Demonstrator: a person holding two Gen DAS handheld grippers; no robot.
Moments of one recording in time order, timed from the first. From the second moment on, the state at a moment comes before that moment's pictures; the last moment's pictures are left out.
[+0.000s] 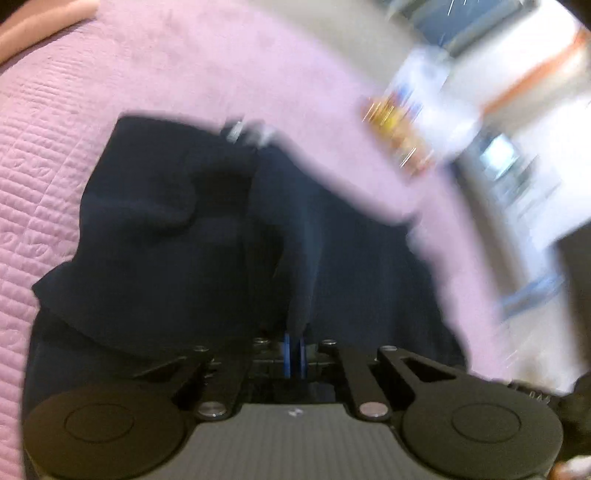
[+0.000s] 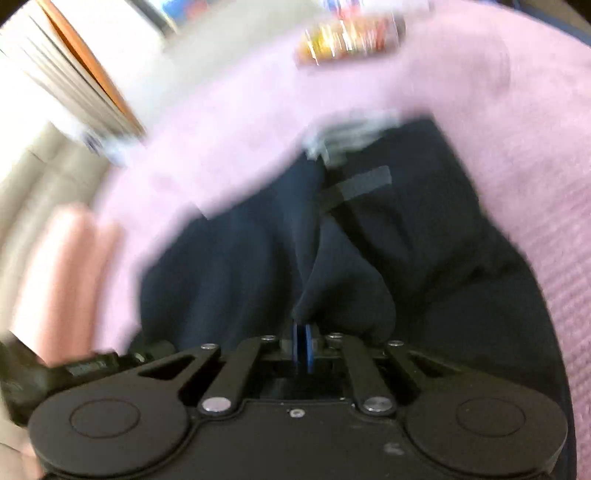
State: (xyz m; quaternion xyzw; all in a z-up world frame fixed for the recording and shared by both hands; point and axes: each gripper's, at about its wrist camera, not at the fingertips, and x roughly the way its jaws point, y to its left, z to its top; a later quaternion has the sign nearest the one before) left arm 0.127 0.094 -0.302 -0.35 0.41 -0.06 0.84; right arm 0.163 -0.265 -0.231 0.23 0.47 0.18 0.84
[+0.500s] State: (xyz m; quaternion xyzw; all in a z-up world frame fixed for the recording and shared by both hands) left arm 0.072 0.119 -0.320 -0.36 0.43 -0.09 0.82; right arm 0.159 -0.309 -0.267 0.22 0.57 0.10 0.78
